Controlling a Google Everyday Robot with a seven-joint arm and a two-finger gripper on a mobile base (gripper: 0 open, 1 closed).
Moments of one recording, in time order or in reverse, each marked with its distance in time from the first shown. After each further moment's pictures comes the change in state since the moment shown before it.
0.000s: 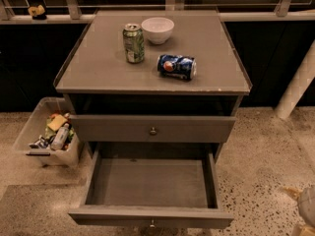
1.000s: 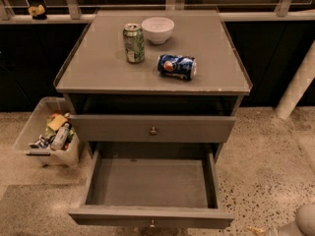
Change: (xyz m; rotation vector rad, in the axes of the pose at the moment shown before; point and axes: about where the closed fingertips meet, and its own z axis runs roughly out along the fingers) arm 0.036 0.068 0.190 -0.211 -0.133 -0.138
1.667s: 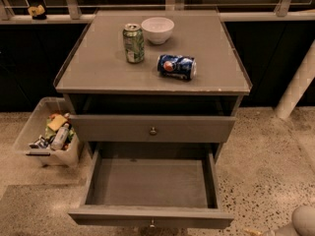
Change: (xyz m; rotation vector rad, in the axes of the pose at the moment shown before) arm -0.003 0.006 0.013 -0.028 -0.002 -0.038
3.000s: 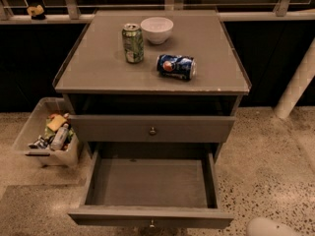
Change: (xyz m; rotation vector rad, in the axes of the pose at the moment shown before) arm -0.096 0.061 0.074 -0.128 -0.003 -0.285
